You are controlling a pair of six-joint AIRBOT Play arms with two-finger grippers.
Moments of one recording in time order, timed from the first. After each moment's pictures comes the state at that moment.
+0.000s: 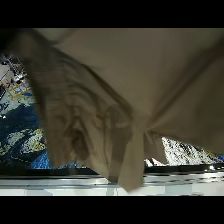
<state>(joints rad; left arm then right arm) -0.41 -0.96 1.90 1.22 -1.01 -1.13 -0.01 -1.02 2.00 -1.04 0.94 1.07</state>
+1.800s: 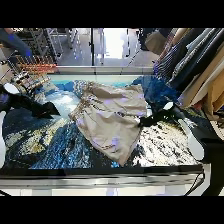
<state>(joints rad) 0.19 -1.77 1.75 1.01 -1.54 -1.38 -0.08 -1.86 1.48 -0.94 1.18 1.11</state>
